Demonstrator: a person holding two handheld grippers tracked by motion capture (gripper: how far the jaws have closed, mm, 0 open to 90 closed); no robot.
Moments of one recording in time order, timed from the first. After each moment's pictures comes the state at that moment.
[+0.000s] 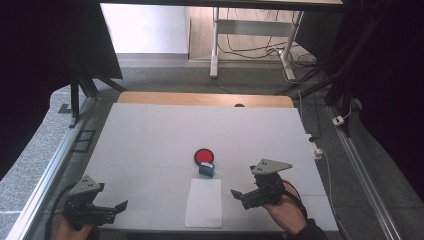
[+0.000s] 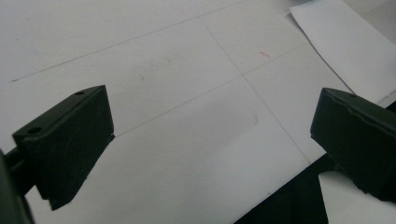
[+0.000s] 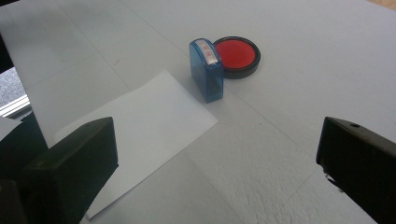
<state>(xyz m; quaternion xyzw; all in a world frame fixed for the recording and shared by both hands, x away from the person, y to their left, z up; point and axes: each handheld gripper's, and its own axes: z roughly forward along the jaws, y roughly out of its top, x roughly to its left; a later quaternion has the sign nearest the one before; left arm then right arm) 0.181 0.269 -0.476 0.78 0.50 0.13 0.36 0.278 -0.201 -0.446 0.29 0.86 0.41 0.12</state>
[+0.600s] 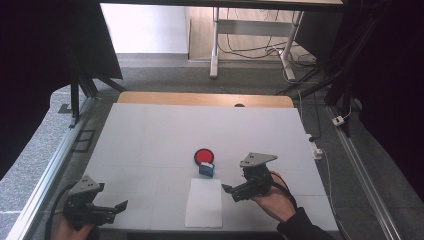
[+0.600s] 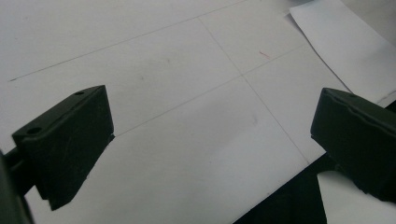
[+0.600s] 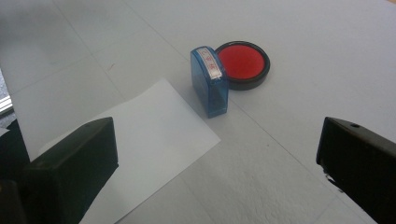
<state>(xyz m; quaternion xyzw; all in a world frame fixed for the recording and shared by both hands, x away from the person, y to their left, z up) 0.181 0.270 -0.476 0.78 0.50 0.13 0.36 0.298 -0.175 -0.453 0.27 0.87 0.39 0.12</state>
